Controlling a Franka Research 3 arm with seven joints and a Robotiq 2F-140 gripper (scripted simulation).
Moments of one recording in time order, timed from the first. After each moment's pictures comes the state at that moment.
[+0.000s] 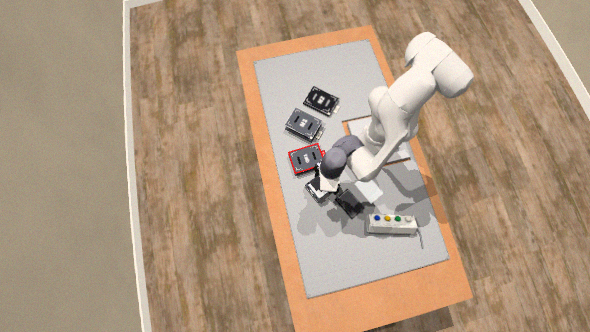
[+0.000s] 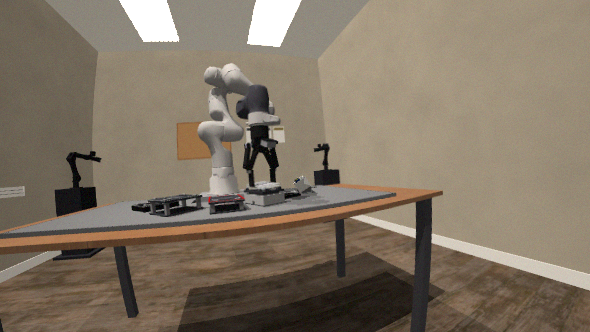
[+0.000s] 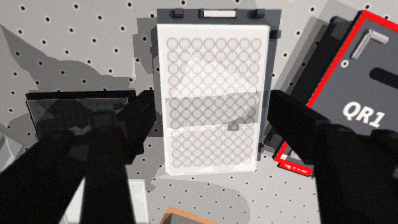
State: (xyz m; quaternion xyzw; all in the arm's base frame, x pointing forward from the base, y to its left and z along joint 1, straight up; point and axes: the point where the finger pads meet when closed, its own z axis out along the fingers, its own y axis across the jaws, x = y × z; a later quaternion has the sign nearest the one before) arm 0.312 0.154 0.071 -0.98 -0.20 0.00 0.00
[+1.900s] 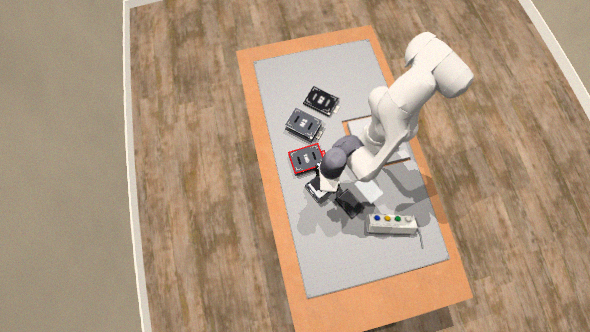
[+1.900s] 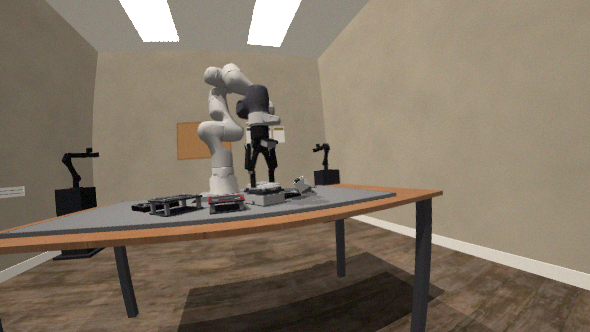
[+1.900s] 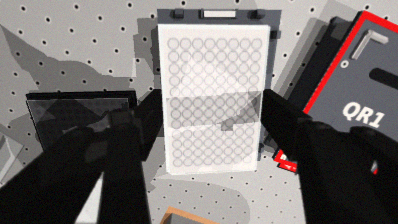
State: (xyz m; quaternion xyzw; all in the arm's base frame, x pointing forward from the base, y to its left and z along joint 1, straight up) arm 0.312 0.155 0.072 -0.98 -0.20 0.00 0.00
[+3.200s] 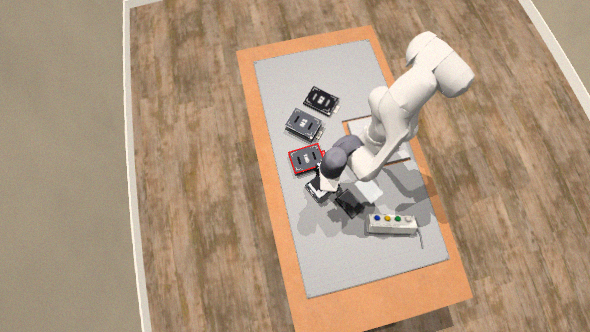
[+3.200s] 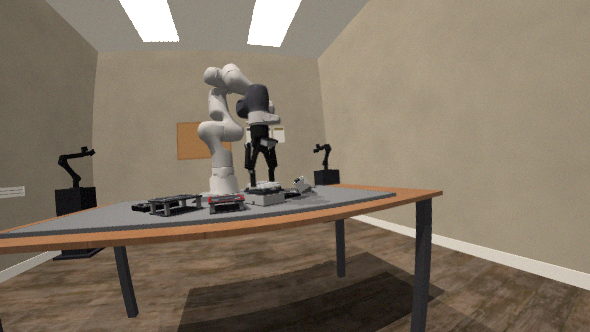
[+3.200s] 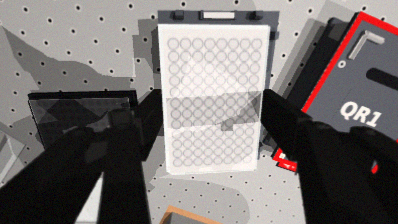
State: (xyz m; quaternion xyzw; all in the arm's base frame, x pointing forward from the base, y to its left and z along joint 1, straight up) arm 0.312 0.155 0.075 -0.98 -0.20 0.00 0.00
